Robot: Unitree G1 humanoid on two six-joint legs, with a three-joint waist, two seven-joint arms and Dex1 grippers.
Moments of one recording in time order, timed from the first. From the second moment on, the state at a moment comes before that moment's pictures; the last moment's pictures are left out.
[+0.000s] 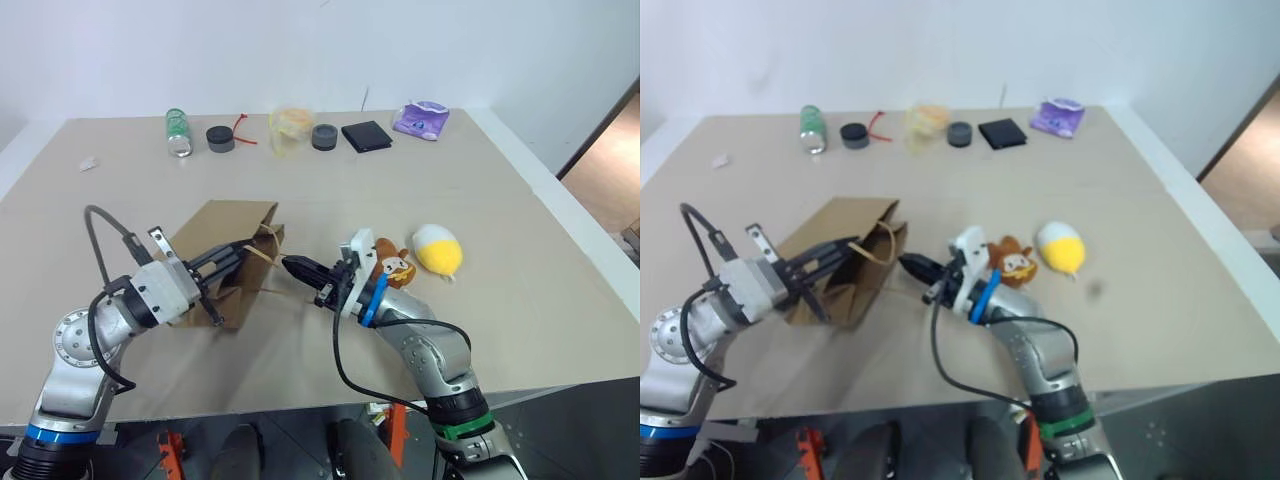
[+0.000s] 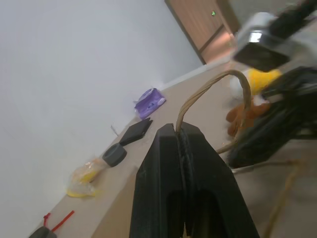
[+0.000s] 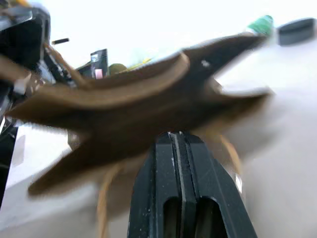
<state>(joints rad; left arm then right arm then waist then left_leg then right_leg) -0.11 0.59 0.08 -0.33 -0.28 -0.31 -0.75 -0.40 -0.11 0.20 -0.12 0.45 0.47 0.63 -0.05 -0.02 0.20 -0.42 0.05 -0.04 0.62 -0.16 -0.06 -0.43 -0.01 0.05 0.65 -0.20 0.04</state>
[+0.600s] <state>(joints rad) -0.11 0.57 0.04 -0.34 -0.28 -0.34 -0.77 -0.59 0.09 0.27 0.31 0.27 0.41 0.53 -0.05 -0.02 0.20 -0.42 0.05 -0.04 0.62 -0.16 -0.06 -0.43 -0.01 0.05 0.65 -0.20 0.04</state>
